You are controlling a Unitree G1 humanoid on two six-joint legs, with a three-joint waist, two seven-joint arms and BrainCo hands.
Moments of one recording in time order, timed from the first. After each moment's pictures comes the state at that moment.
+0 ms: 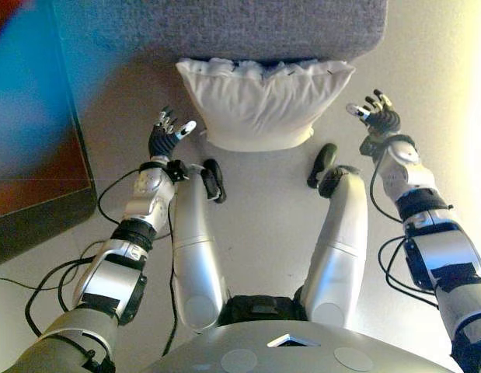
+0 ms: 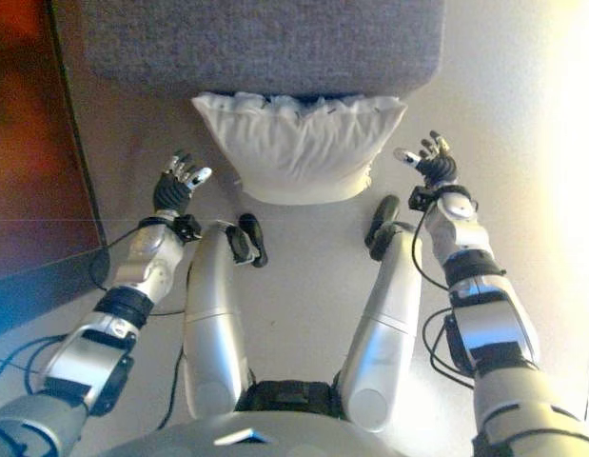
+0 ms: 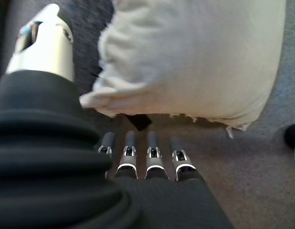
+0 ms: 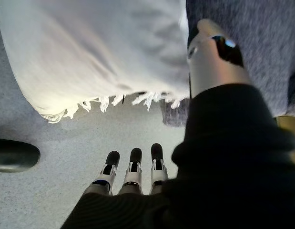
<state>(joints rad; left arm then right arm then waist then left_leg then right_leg) -0.56 0.43 -0.29 0.75 -0.75 -0.20 0.10 -0.80 -0.55 0.21 0.94 0.73 0.01 -0.02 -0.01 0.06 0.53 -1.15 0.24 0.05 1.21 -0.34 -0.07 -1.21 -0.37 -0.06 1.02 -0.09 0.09</state>
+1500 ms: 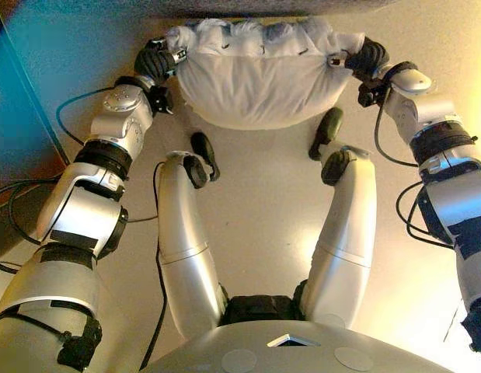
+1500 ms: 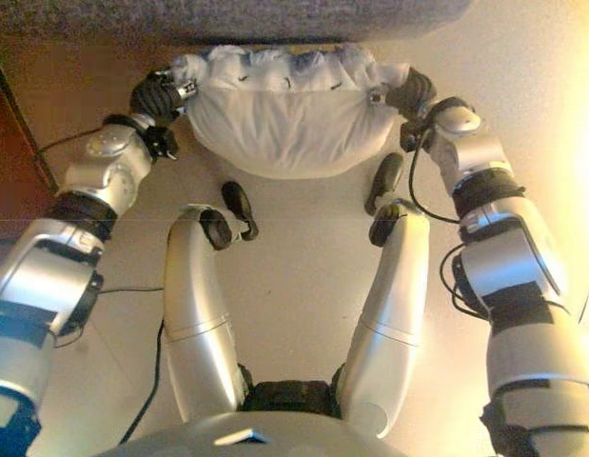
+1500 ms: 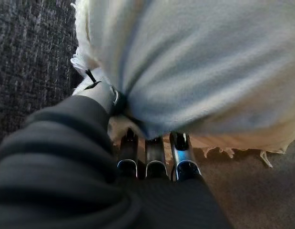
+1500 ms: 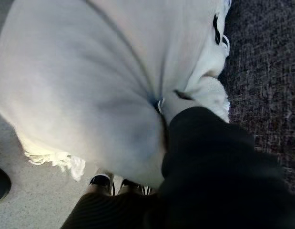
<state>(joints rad) -1.03 0.56 -0.51 0.94 -0.82 -0.04 -0.08 -1.15 -0.59 0.53 1.03 0.65 0.09 0.27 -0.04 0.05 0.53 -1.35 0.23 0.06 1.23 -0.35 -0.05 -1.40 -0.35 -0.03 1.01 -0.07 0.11</state>
